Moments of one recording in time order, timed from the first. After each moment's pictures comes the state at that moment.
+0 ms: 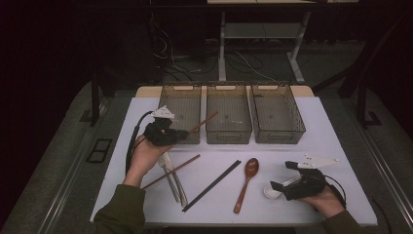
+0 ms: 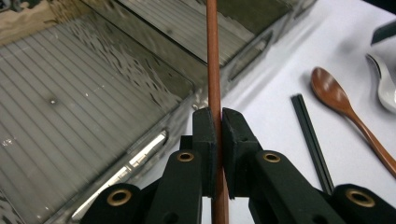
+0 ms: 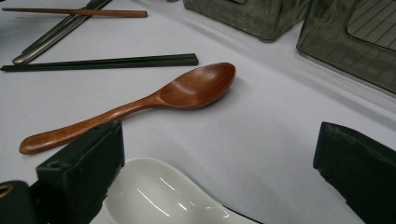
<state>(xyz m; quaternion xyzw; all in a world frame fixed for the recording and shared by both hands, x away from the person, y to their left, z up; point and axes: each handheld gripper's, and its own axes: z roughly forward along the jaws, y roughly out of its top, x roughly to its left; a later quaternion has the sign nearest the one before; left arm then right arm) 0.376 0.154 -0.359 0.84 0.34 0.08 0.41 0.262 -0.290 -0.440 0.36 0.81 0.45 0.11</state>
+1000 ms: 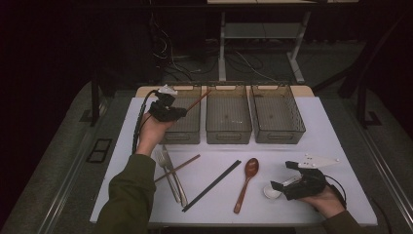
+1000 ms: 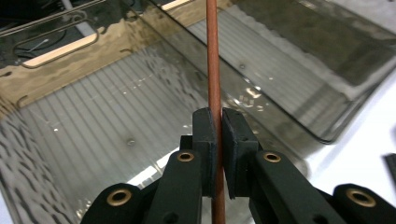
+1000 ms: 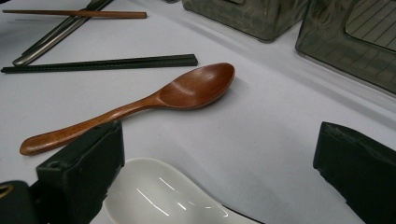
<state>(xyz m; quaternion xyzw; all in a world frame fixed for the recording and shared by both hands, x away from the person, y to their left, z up) 0.449 0.149 -0.355 0.83 0.38 0.14 0.38 0.262 -0.291 -0.439 0.37 0.81 0.45 0.10</state>
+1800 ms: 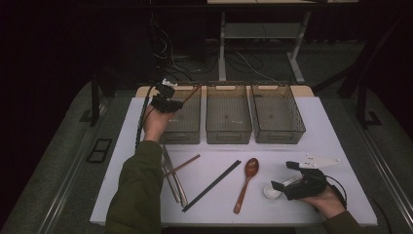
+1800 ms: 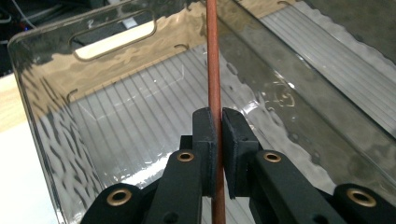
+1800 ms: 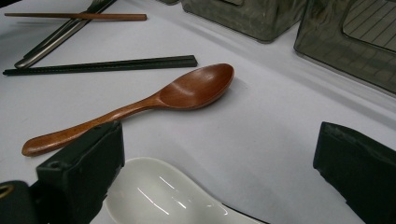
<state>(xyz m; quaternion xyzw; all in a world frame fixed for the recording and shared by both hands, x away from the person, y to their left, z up) 0.494 0.153 -0.373 0.81 0.44 0.17 0.34 0.261 -0.292 -0.439 0.37 0.80 0.46 0.10</state>
